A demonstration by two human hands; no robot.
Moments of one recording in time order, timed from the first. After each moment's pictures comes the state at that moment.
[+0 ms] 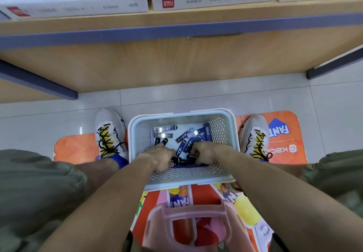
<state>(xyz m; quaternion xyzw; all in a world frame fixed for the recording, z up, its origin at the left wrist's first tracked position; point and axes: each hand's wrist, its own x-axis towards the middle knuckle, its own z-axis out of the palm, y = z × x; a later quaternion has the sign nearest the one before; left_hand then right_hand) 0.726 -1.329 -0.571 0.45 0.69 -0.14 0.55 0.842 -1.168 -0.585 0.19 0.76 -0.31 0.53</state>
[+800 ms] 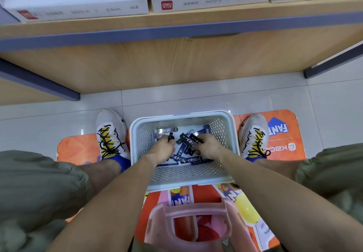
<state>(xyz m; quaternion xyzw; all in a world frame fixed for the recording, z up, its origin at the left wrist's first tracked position) 0.735 -1.327 -0.577 0.06 0.77 0.23 0.59 0.854 -1.177 -0.577 0.47 0.64 -0.52 0.31</state>
